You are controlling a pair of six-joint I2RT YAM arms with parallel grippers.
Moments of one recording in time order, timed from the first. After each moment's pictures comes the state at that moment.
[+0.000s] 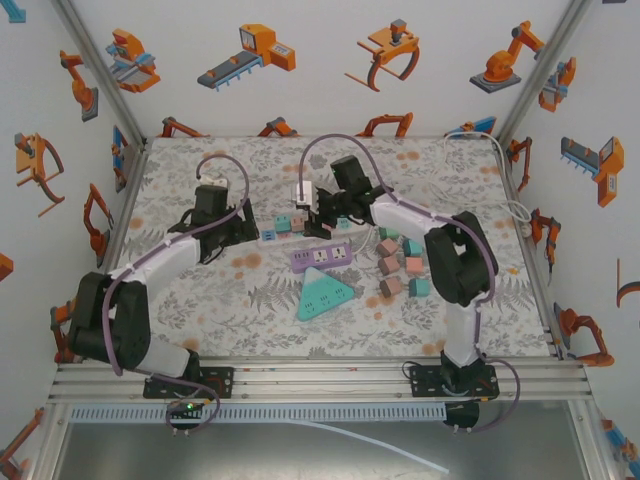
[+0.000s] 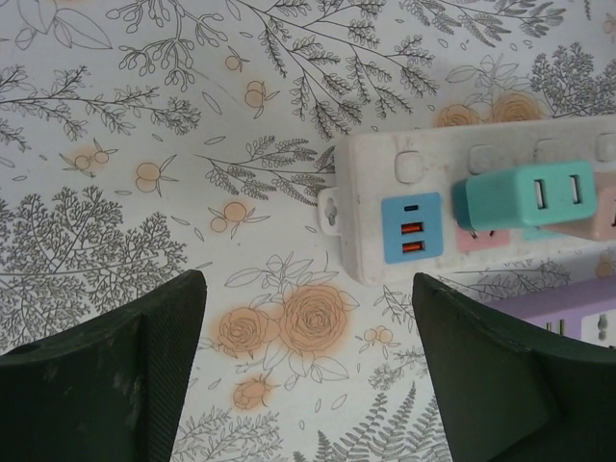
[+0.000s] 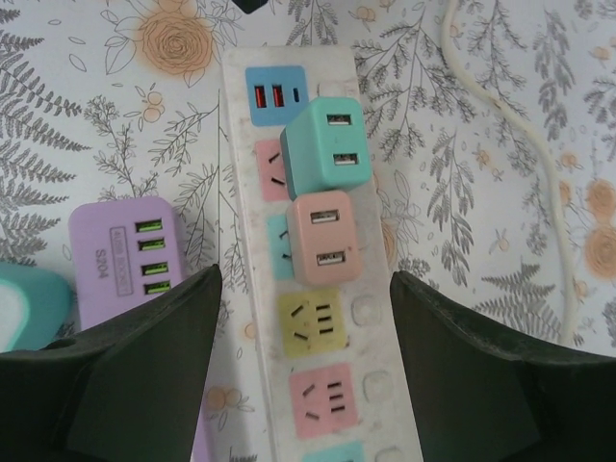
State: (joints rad) left arm -0.32 1.47 0.85 -0.17 -0.06 -0.39; right arm 0.59 1.99 1.45 -0.22 -0.72 -0.87
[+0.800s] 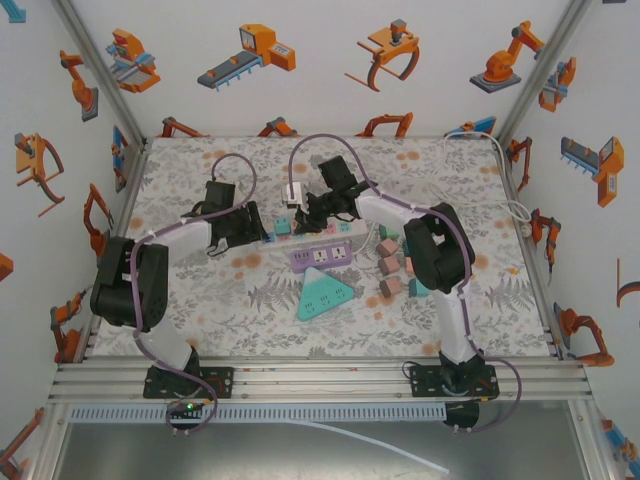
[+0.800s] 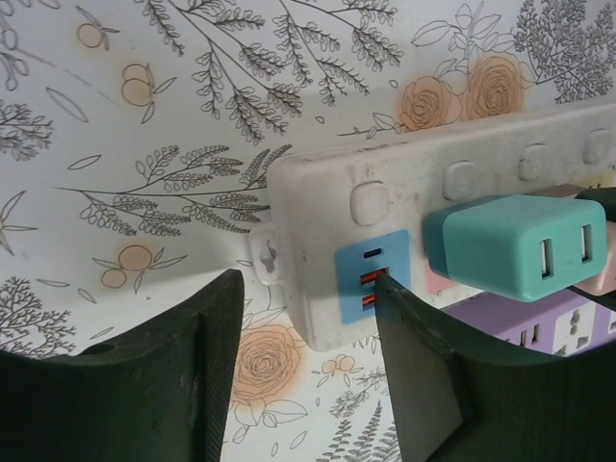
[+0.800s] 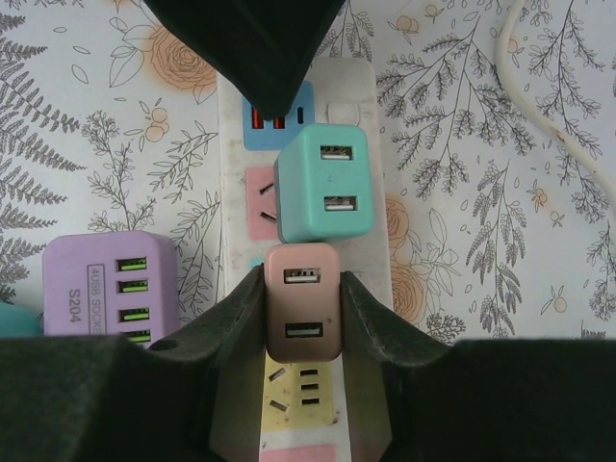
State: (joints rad) left arm -0.30 1.70 0.95 -0.15 0.17 -0.41; right arm 0.60 2.16 1.61 -0.31 -0.80 -0.88
